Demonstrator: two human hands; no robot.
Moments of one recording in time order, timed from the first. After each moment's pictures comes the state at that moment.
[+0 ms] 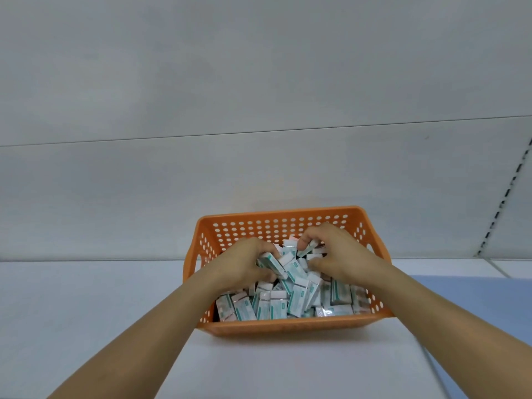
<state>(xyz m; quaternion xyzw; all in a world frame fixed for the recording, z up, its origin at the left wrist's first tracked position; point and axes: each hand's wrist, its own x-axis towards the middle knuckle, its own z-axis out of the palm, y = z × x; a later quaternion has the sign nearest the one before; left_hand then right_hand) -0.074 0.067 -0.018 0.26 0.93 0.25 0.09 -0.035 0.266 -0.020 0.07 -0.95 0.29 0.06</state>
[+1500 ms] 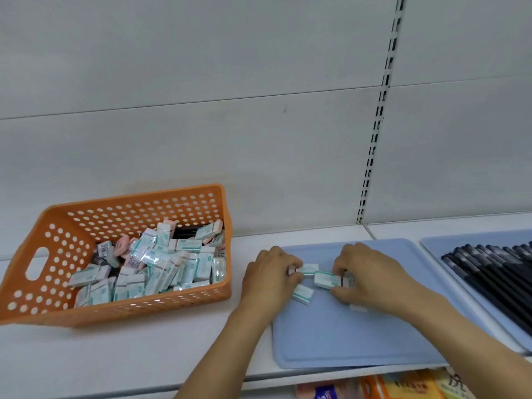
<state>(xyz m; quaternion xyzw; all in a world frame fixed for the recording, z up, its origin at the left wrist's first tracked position) 0.008 0.316 -0.112 0.27 0.93 0.25 -0.03 0.082 0.499 -0.084 0.00 -1.00 0.06 0.02</state>
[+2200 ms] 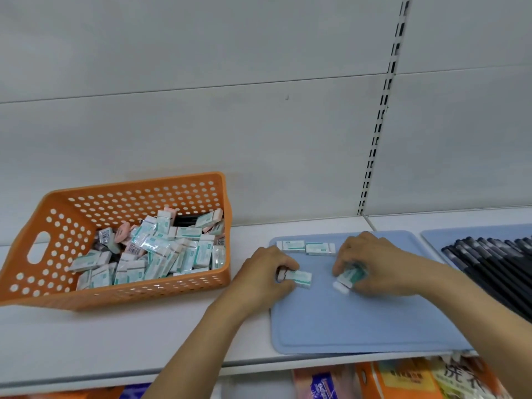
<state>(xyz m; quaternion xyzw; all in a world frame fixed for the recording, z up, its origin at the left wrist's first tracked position) 0.014 0.290 -0.110 0.34 0.90 0.28 0.05 0.080 0.530 -0.078 0.09 -0.98 0.13 -0.10</state>
